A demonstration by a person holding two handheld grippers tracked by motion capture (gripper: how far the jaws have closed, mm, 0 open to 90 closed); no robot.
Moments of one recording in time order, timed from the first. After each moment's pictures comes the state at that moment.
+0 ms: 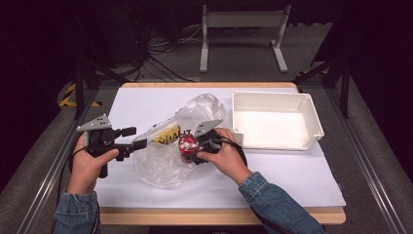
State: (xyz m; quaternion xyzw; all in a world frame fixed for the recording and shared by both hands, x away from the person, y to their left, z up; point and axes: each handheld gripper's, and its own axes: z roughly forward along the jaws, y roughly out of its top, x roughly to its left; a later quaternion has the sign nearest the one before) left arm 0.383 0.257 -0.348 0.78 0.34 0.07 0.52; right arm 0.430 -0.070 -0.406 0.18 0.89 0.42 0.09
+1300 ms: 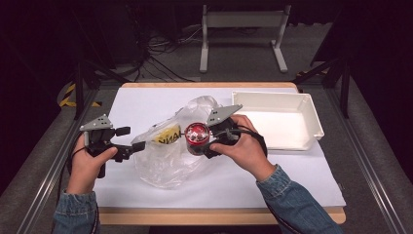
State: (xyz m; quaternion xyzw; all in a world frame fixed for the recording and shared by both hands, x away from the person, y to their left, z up) left arm 0.385 0.258 -0.348 0.79 0.36 0.09 0.49; right arm 0.400 -0.102 -0.317 0.16 0.88 0.44 0.10
